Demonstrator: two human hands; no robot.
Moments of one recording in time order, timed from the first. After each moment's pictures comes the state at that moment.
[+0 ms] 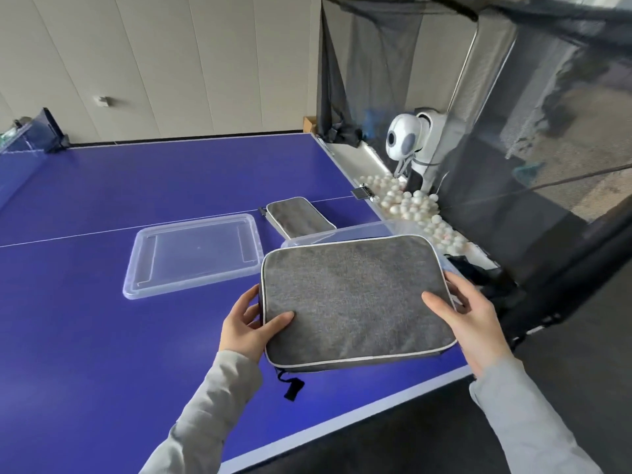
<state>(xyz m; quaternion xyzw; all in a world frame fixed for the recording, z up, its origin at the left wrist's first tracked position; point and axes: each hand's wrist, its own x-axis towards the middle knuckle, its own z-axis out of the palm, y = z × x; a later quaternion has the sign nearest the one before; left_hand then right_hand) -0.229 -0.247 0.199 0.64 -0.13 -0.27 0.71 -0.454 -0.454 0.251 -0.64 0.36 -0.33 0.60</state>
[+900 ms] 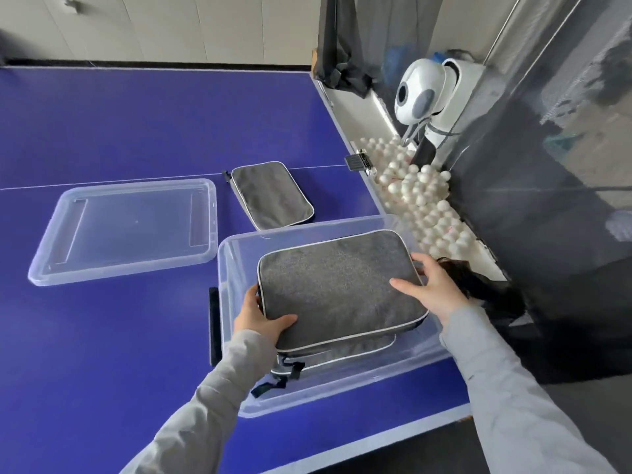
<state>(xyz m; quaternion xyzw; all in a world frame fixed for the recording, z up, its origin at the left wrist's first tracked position) -0.210 -0.446 0.104 0.76 -0.04 -0.29 0.58 -0.375 -0.696 0.162 -0.74 0.42 -0.09 0.51</state>
